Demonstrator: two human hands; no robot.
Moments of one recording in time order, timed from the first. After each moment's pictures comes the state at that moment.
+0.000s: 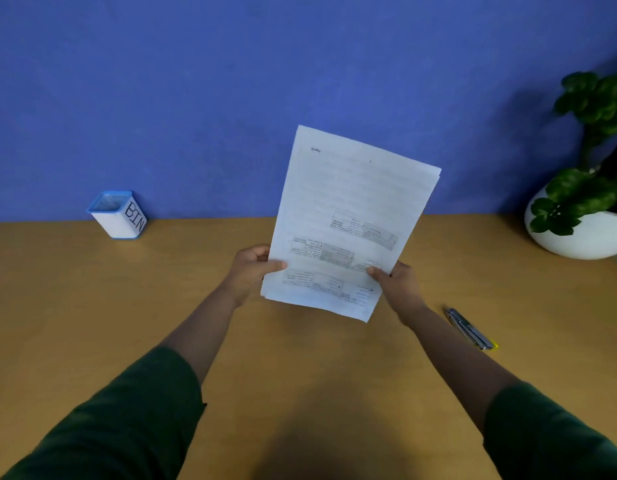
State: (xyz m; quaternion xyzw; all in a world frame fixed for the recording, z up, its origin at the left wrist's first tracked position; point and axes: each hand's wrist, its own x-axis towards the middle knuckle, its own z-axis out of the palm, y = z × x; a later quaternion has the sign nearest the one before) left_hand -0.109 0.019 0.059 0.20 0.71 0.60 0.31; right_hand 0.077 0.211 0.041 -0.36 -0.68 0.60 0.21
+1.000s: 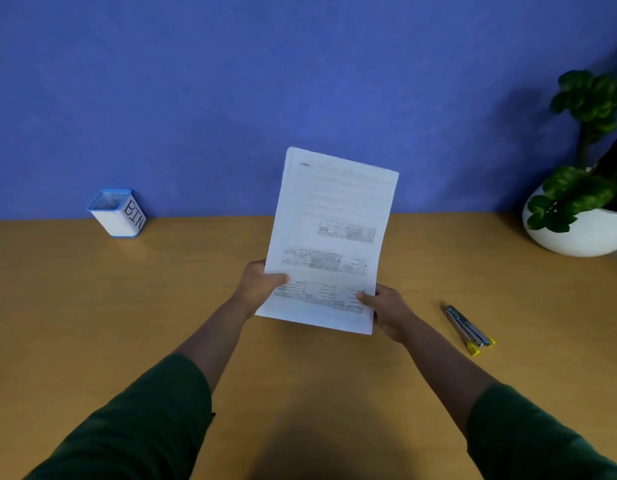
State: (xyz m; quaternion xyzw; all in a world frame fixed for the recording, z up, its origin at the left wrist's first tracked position) left_hand -0.089 0.023 0.038 0.17 0.77 0.54 0.29; right_hand 0.085 0.198 0.009 -0.41 -0.58 0.70 0.06
